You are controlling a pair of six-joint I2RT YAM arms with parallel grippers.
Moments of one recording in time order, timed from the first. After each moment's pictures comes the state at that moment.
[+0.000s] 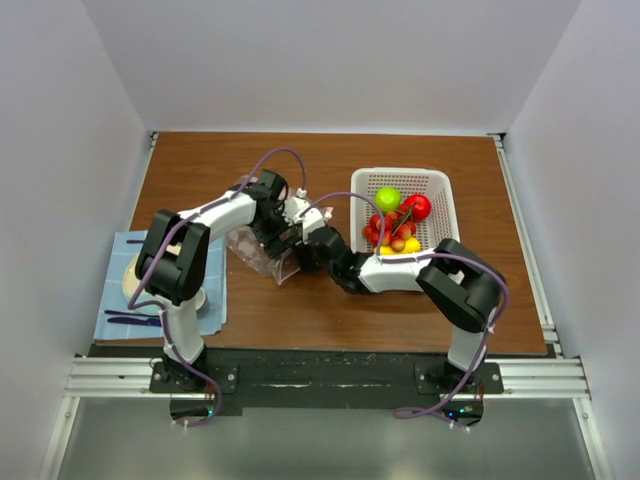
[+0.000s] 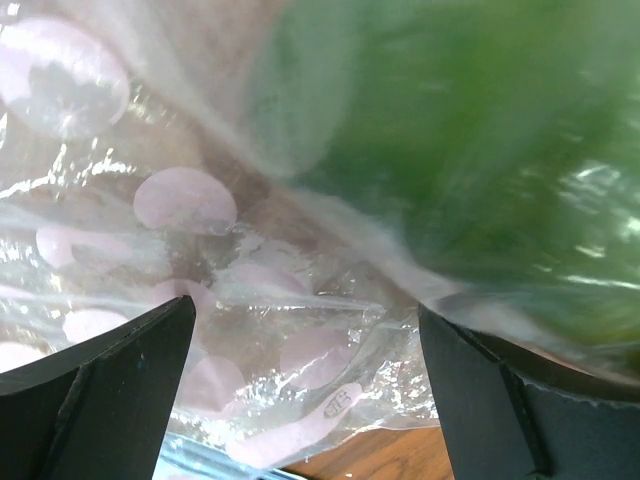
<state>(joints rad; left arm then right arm) -0.41 1.91 1.30 -0.64 0.09 0.59 0.93 1.84 0.95 0.36 0.30 0.15</state>
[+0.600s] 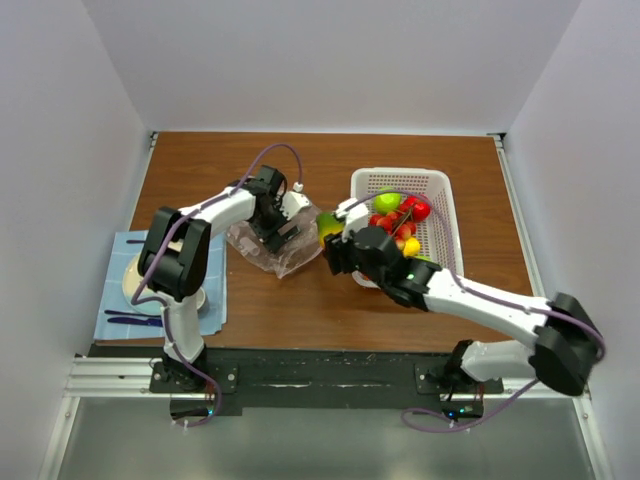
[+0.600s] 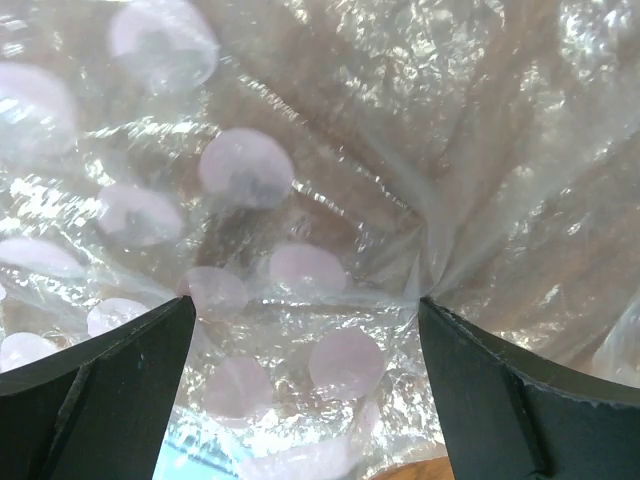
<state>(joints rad) -0.39 1.95 1.34 -0.64 0.05 0.55 0.93 1.26 0.80 0.01 0.31 0.21</state>
